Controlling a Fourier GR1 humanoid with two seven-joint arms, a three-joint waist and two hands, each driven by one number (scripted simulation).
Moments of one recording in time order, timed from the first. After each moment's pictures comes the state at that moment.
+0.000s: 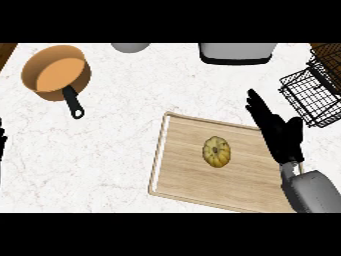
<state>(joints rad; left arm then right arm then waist) 0.01 0.50 0.02 -1.35 0.08 0.36 0.17 -0.24 -0.31 0.26 -1.38 -0.23 -0.12 0.08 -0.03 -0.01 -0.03</state>
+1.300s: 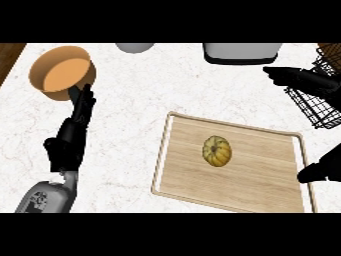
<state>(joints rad) -0.17 0.22 -0.22 -1.52 0.03 0.34 0.04 -0.44 -0.74 0.16 -1.76 -0.40 0.43 0.35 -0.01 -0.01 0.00</state>
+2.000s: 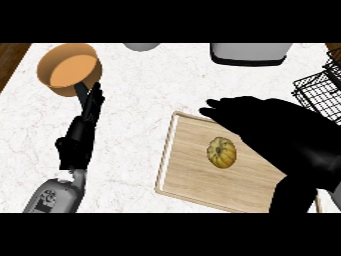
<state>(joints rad) -0.19 0.19 -0.25 -1.52 0.00 0.34 0.04 -0.82 -0.73 0.59 -1.97 -0.15 0.58 0.89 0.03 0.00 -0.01</state>
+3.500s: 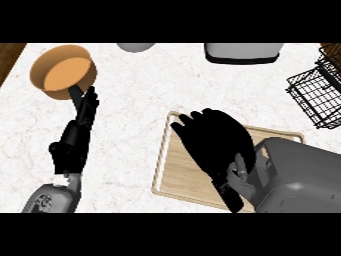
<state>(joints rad) -0.15 0.17 -0.21 -1.53 -0.01 0.31 0.02 -1.03 -0.55 0.93 -1.75 -0.14 0.59 1.07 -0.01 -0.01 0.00</state>
